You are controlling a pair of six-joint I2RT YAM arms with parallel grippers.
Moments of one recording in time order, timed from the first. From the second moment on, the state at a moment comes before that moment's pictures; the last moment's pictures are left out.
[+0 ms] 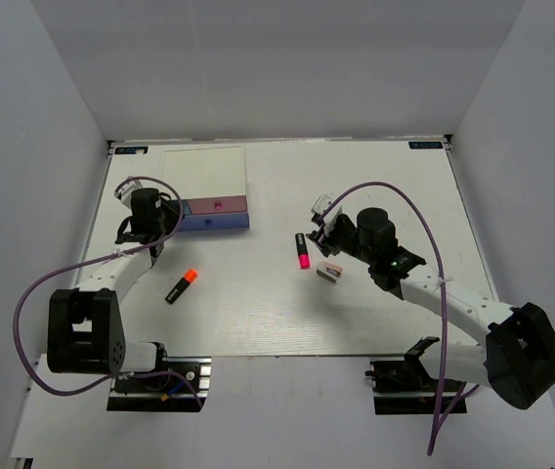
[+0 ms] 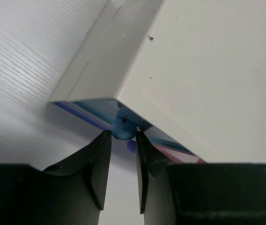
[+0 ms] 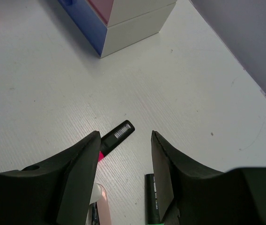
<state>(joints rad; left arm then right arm) -0.04 1.35 0.74 0.07 -0.13 -0.81 0.63 1.19 0.66 0.25 -0.24 -0.40</state>
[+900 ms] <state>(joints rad) -0.06 1.18 0.59 0.07 0.22 -0.58 0.63 1.21 0.66 0.24 -0.24 -0.40</state>
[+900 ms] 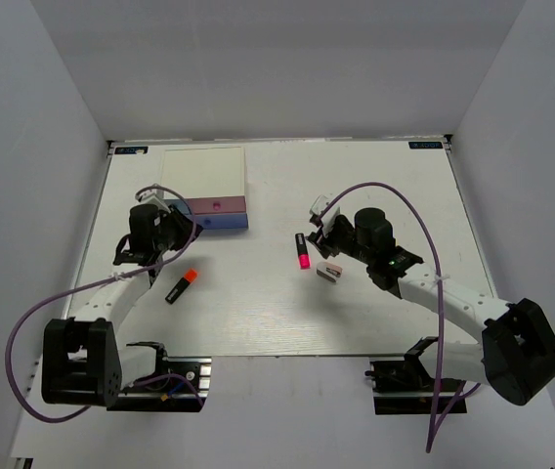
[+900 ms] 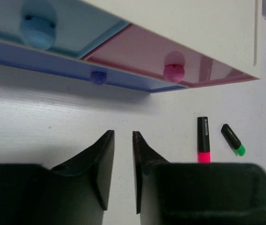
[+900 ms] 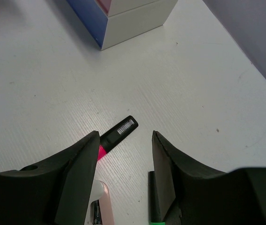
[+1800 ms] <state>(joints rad) -0.16 1.49 0.75 0.29 0.27 -0.61 0.63 1.20 0.66 0.24 -0.23 -0.42</state>
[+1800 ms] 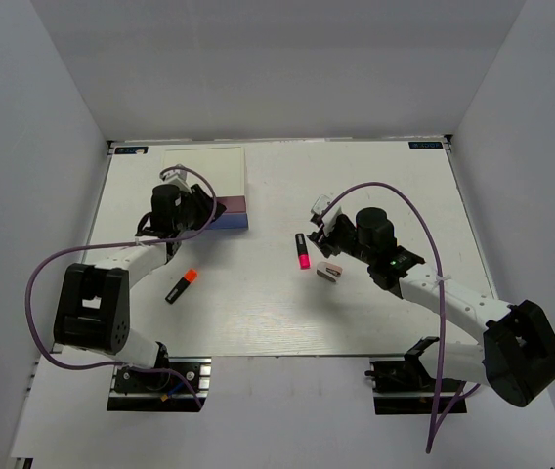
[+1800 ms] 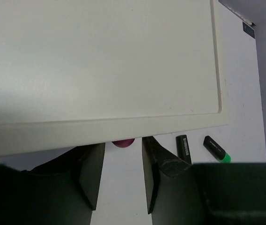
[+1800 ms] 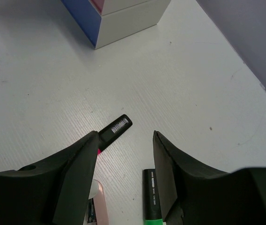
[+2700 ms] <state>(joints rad) -0.21 1.31 0.58 0.32 0.22 -0.63 0.62 1.20 0.66 0.23 -0.23 -0.43</state>
